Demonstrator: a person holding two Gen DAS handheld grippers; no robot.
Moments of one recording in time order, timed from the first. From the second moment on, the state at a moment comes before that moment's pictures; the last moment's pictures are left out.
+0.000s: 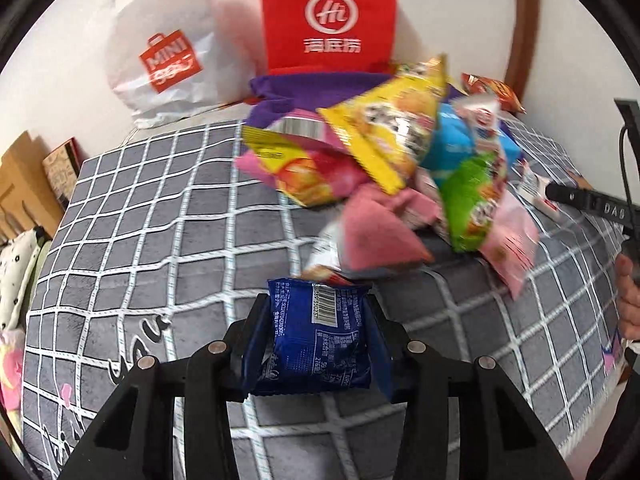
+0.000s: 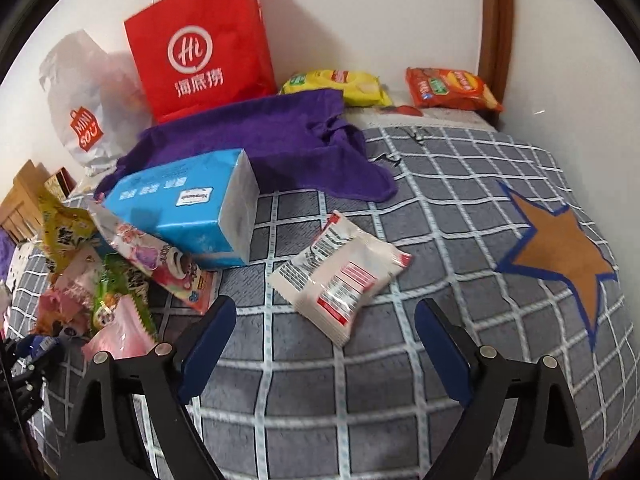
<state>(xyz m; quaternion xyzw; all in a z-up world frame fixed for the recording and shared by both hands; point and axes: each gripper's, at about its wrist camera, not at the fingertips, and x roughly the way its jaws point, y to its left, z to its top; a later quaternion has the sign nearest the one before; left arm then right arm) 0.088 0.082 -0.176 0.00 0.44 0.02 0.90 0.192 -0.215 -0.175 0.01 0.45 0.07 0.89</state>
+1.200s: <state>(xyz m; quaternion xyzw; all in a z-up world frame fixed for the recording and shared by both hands) 0.105 0.111 -0.185 -0.04 0.44 0.03 0.90 0.208 -0.193 -0.207 -0.03 0.46 0.06 0.88</state>
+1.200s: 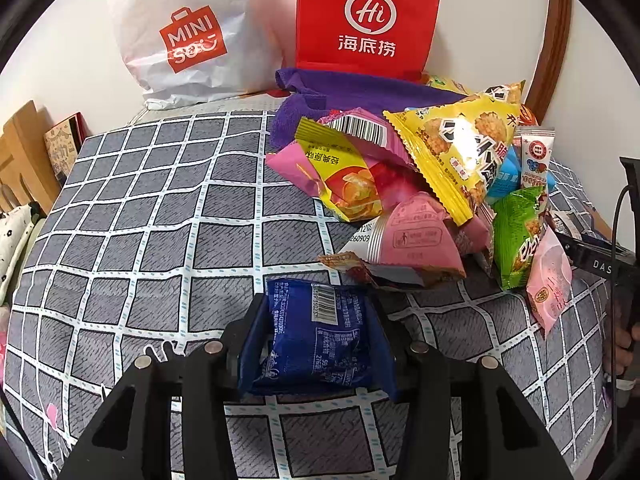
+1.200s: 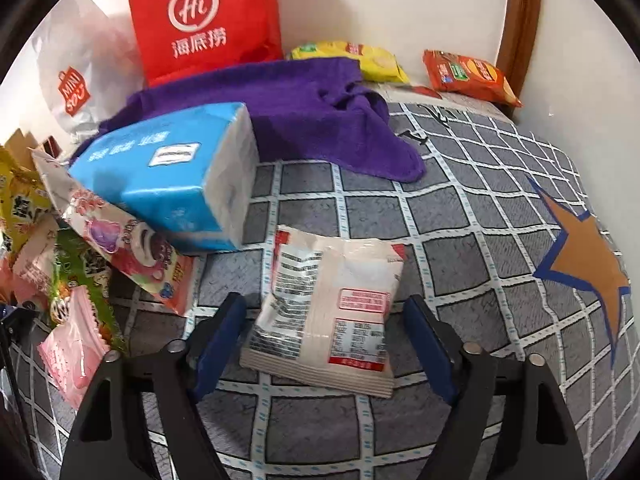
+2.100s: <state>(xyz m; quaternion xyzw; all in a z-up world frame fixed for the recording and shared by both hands) 0.068 0.085 -0.088 -0.07 0.39 -0.02 0.92 0.132 -0.203 -0.109 0.00 0.40 0.10 0.91</state>
